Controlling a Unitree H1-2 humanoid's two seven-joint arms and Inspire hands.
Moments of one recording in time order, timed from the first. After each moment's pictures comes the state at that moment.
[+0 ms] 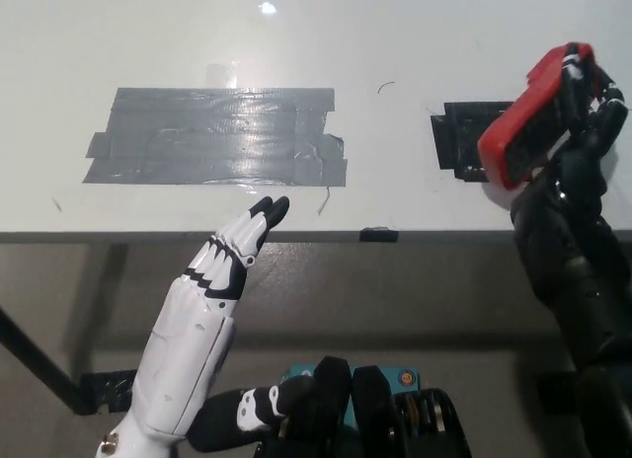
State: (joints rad) left_arm -0.03 0.03 -0.16 -0.69 0.59 -0.13 -0.18; right_arm -0.97 -0.14 -0.02 1.03 0.44 -0.19 -0.69
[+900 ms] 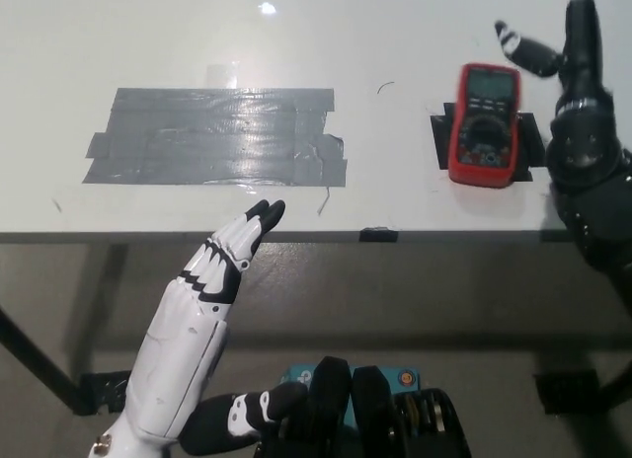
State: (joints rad) left_arm -0.03 0.05 -0.15 -0.69 0.55 -0.15 -0.18; right_arm -1.05 -0.30 0.34 0.95 0.04 -0.18 -0.48
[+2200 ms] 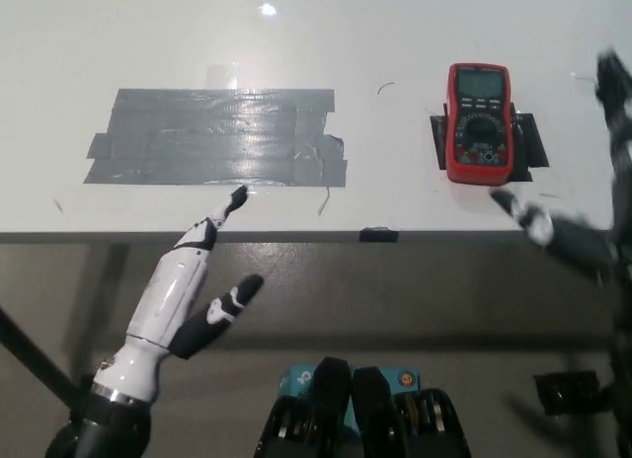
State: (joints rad) left_arm -0.16 0.12 0.00 -0.17 0.42 -0.19 -0.17; right_arm -0.20 -0.31 0.21 -0.42 -0.09 -0.08 -0.33
